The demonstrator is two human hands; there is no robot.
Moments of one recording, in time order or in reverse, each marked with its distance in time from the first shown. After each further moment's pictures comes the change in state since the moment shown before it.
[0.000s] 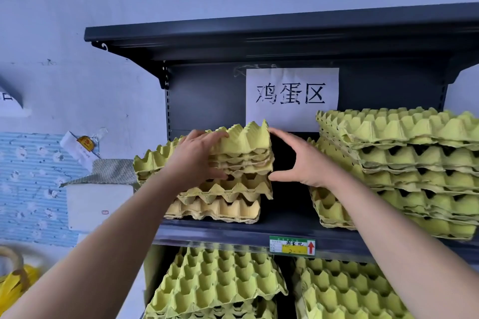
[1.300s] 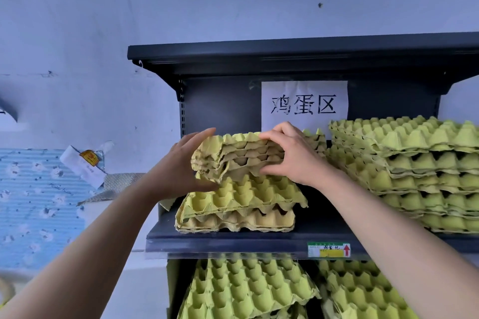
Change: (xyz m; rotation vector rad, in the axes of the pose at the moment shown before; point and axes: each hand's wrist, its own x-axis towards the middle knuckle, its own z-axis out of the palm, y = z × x) left_hand -0.032 -0.111 -0.052 -0.361 -0.045 0.093; right_hand 0.040 -0.106 0.041 -0.256 0.188 -0.082
